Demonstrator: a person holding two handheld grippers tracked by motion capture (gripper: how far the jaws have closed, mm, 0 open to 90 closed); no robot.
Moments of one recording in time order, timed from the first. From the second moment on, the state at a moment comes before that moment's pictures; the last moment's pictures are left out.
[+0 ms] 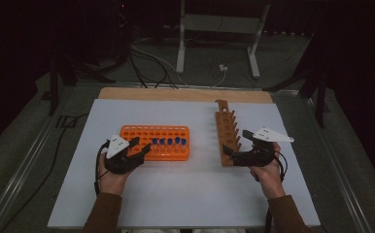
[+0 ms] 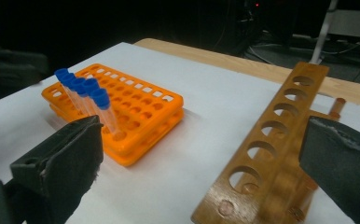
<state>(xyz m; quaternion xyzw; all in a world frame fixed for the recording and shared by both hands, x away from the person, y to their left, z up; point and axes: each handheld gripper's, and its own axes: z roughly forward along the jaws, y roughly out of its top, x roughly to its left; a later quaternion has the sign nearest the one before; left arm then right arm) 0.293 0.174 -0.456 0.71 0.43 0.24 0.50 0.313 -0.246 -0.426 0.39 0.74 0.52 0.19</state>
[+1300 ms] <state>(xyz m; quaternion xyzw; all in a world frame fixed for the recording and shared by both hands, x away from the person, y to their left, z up) 0.244 0.243 -0.455 0.65 0.46 0.31 0.52 0.270 -0.298 -0.452 0.42 0.68 0.54 0.27</state>
